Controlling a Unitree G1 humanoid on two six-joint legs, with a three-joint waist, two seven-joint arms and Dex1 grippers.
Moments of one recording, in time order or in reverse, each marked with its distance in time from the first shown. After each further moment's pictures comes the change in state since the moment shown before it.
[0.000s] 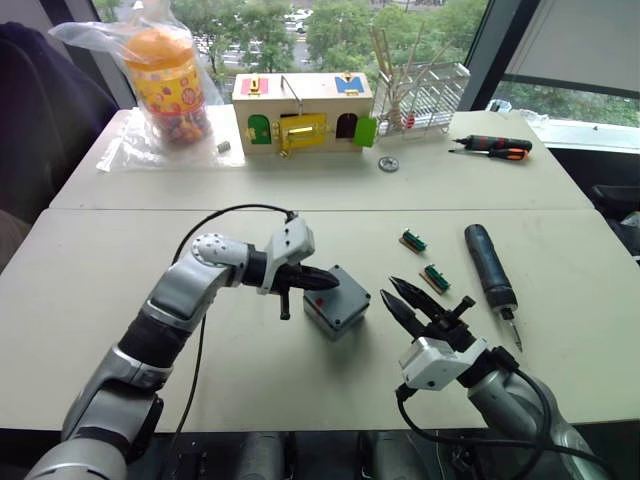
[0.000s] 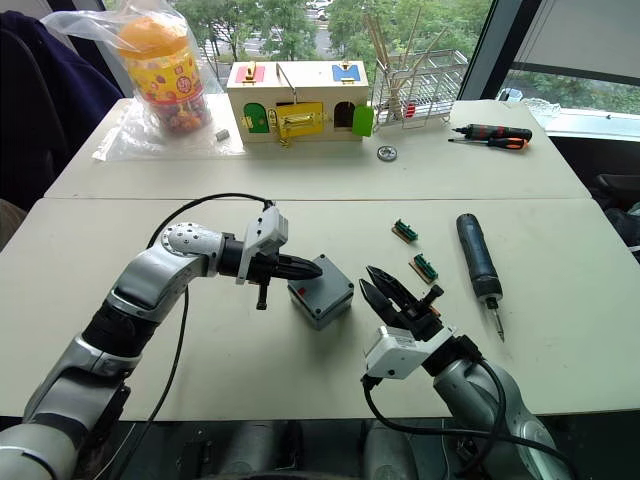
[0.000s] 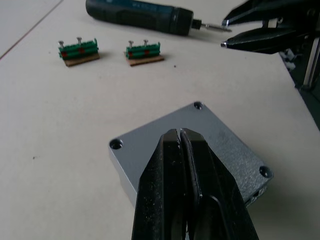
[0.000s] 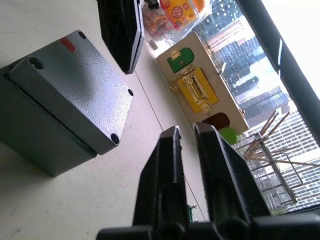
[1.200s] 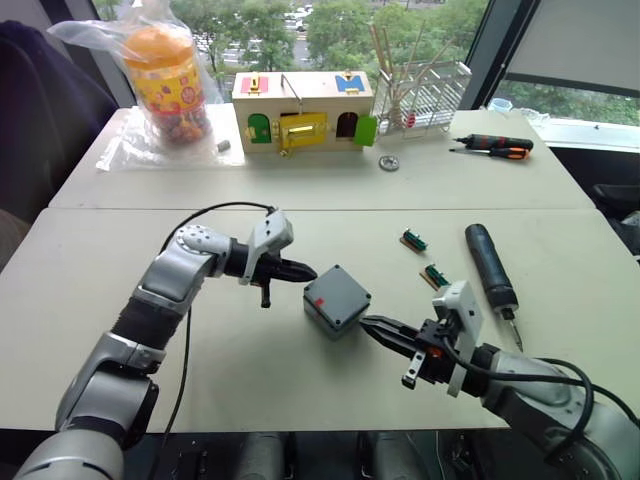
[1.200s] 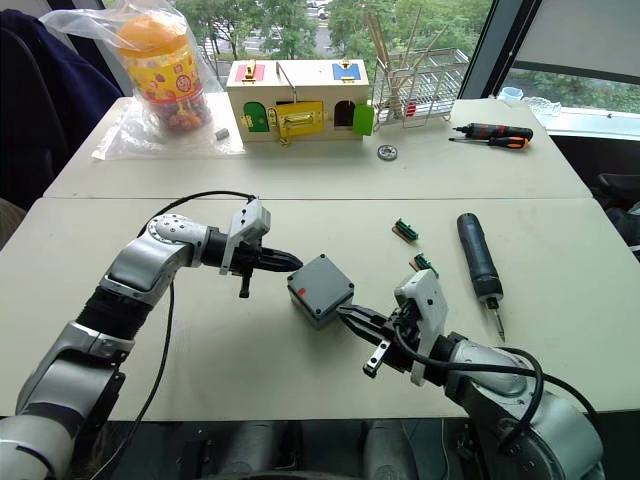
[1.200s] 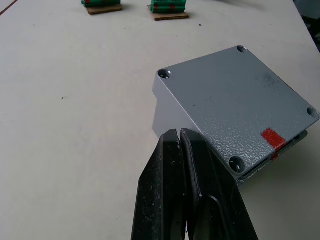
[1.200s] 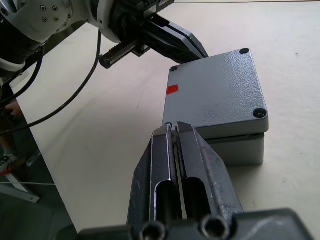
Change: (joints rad) left arm -0.044 0.041 -0.042 0.242 0.114 -0.123 -0.103; right arm -0.124 -0.020 -0.123 -0.314 1.332 1.161 0.274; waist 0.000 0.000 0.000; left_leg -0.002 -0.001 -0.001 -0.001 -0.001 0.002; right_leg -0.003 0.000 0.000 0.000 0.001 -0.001
